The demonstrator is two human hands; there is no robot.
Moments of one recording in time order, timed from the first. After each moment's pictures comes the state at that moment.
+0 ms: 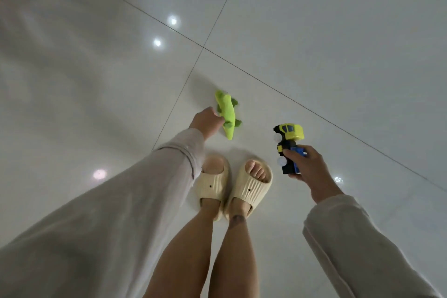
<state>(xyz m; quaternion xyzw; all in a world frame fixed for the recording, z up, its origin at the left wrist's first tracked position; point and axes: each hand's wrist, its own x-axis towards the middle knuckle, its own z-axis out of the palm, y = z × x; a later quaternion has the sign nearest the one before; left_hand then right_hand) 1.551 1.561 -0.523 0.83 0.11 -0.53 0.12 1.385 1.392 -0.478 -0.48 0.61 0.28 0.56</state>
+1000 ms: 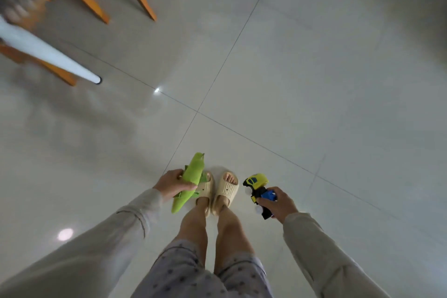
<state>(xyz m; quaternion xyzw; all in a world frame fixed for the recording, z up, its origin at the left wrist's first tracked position) 1.507 1.673 -0.109 0.75 0.09 -0.59 0.29 1.328 1.433 -0.082 -0.63 0.52 0.35 0.46</state>
